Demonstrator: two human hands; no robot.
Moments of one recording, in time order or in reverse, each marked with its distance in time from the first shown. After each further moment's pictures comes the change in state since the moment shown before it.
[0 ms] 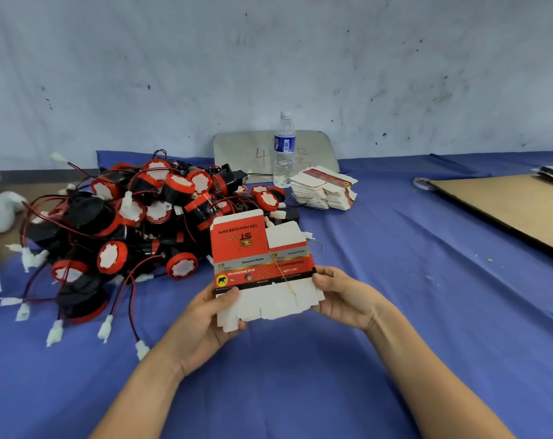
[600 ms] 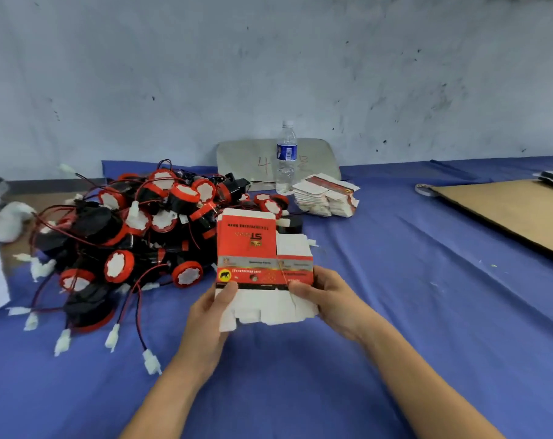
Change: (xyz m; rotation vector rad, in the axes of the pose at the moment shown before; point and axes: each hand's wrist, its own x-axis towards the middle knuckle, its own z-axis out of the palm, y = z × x) left_hand 0.002 -0.007 0.009 0.203 0.199 0.294; right_hand 0.014 0.014 0.014 -0.377 0.235 -0.189
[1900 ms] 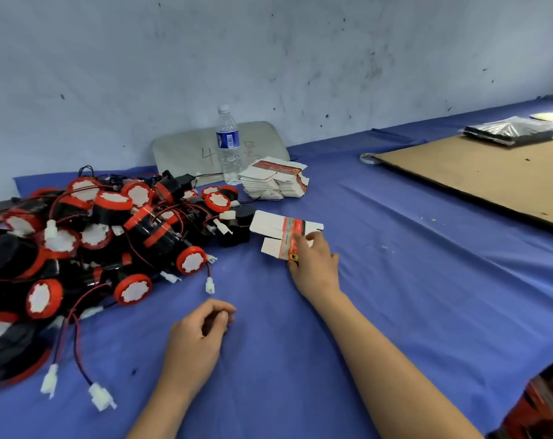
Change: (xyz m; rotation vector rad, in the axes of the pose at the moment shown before) left_hand -0.003 -0.022 0.013 0.845 -0.062 0.173; right_hand 0.021 0.024 -0.047 -1.351 0.749 0.182
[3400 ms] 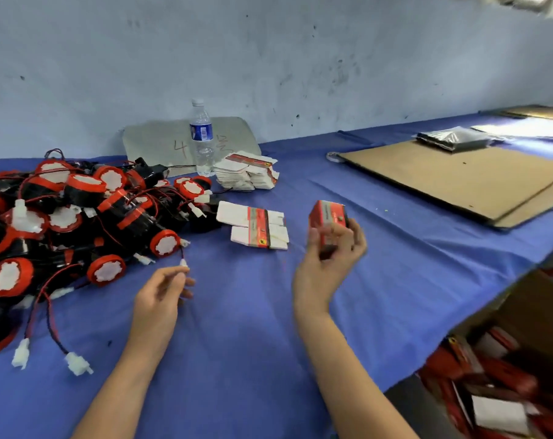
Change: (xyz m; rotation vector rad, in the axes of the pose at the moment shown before) left_hand 0.009 -0.013 -0.004 -0.400 0.122 0.052; right_hand -0.092 -0.027 -0.064 1.101 0.937 0.208
